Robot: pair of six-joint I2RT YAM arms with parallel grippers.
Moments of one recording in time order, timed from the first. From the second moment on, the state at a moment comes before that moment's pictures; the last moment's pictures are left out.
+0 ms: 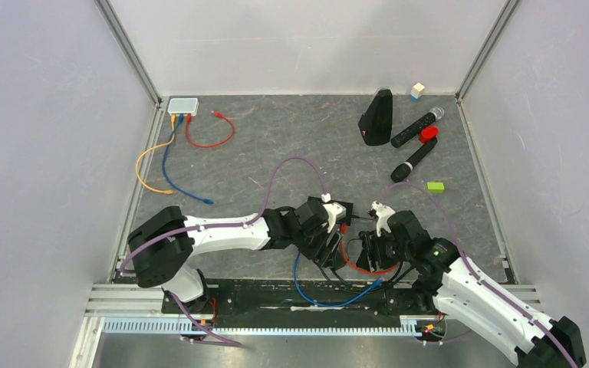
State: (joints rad) left arm -1.13 1.56 0.88 -0.22 0.17 -0.46; right arm 0.63 0.64 0.32 -0.59 -0.26 0.37
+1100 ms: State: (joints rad) left arm -1.15 1.67 0.94 -0.21 0.24 -0.35; right arm 0.71 0.71 0.28 -0.51 -0.31 0.36
